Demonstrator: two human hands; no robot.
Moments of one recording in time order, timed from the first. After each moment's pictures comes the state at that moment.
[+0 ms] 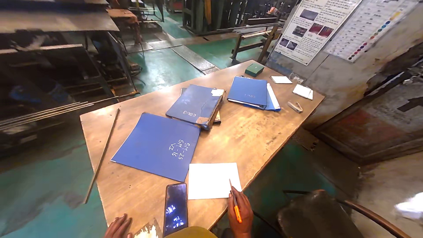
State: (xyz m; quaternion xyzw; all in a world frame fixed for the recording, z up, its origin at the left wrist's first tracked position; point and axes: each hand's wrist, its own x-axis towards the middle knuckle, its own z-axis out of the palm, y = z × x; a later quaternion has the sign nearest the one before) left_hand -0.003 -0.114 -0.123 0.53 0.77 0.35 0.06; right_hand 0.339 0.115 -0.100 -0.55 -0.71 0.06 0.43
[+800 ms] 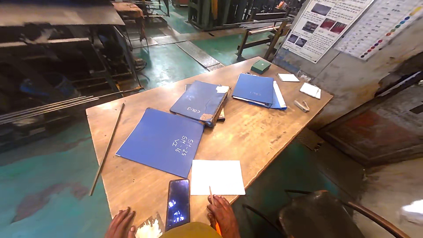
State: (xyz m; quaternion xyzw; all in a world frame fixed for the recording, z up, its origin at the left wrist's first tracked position) left_hand -0.003 -0.115 -0.129 0.53 0.77 0.36 0.06; right_hand 0.330 0.078 -0.135 -0.34 -0.87 0.14 0.34
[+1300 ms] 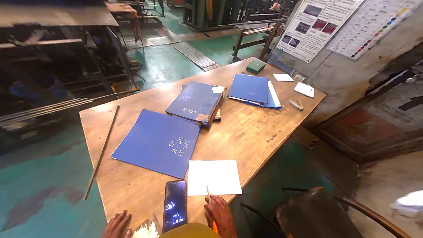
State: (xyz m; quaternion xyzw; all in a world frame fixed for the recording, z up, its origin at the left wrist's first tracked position) left_hand -0.004 -0.114 -0.125 0.54 0.76 0.35 0.06; right_hand 0.325 0.079 -0.140 -0.35 -0.86 0.13 0.36
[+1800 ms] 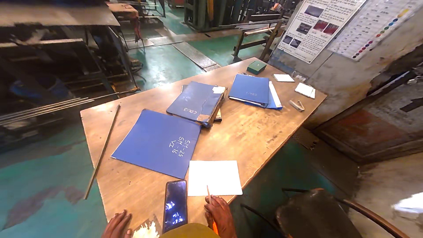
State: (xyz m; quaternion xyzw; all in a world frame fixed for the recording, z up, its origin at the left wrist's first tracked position) left_hand -0.004 -0.115 -0.128 0.54 0.76 0.35 0.06; right_hand 0.324 0.080 -0.142 -0.35 -0.85 0.13 0.36
